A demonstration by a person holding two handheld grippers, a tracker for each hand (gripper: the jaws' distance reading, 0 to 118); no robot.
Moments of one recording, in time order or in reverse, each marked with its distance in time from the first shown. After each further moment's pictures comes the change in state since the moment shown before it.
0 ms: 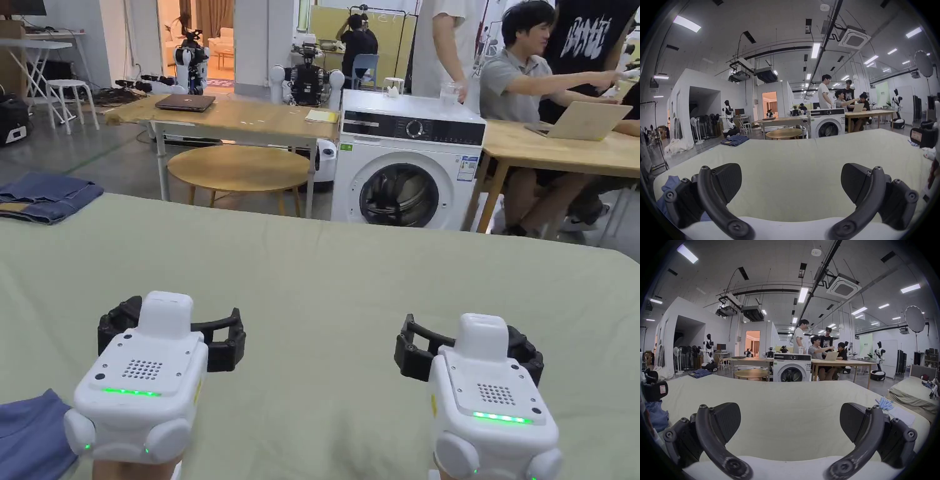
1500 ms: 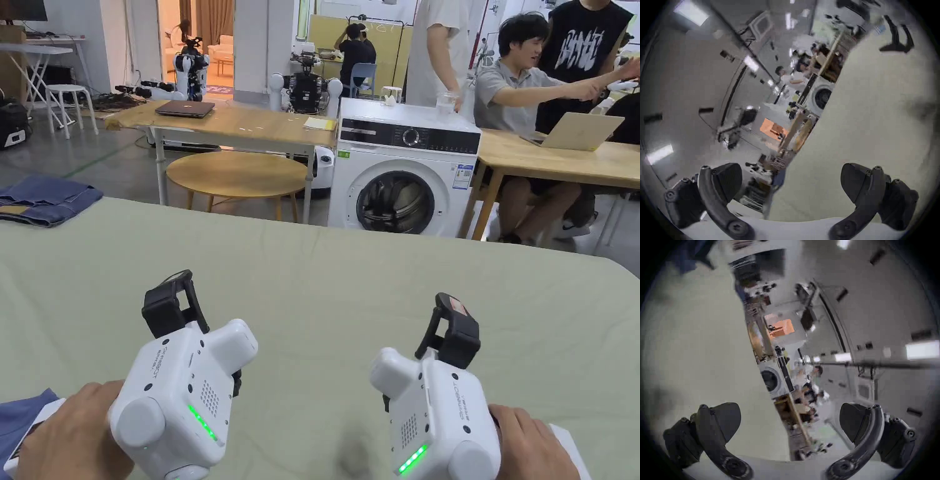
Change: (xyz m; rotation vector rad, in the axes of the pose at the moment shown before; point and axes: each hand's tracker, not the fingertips) left arm 0.045 -0.002 0.014 0.044 0.092 -1.041; right arm -0.037 -0.031 0.007 0.225 -0.048 1.273
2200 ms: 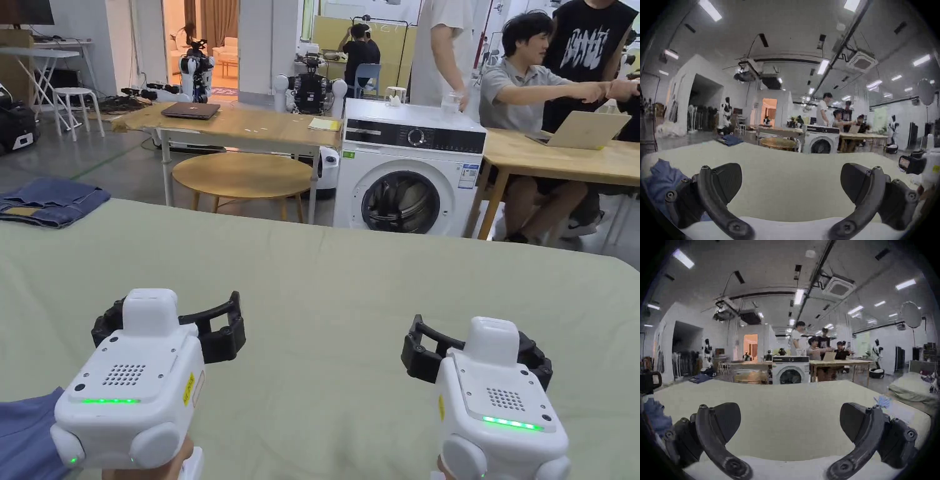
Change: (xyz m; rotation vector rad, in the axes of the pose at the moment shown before) left arm -0.044 -0.039 0.009 0.090 -0.043 1.205; right arm 0.051 -0.030 0.005 -0.210 0.021 -1.311
